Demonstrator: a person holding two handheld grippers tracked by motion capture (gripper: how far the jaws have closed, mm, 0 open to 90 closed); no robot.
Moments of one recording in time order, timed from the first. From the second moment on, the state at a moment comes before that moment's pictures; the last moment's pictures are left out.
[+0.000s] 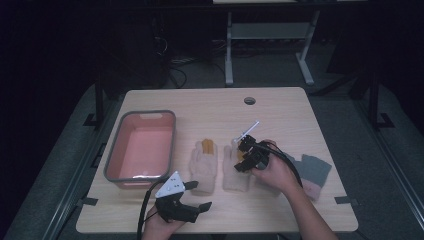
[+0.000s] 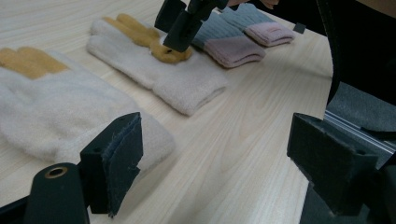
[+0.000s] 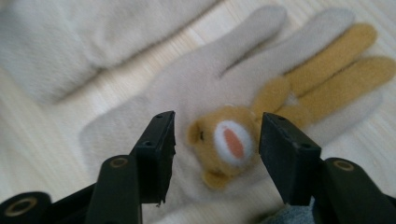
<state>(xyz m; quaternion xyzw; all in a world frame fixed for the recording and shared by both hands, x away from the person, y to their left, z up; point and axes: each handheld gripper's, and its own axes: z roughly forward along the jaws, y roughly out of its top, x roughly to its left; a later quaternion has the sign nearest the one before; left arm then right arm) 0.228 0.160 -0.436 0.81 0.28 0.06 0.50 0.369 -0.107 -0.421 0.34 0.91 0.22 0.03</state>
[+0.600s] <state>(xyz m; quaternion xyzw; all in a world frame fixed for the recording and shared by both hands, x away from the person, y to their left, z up) 0.227 0.161 -0.436 0.81 0.29 0.06 0.50 0.370 -0.101 -0.436 0.35 0.92 0.17 0.04</state>
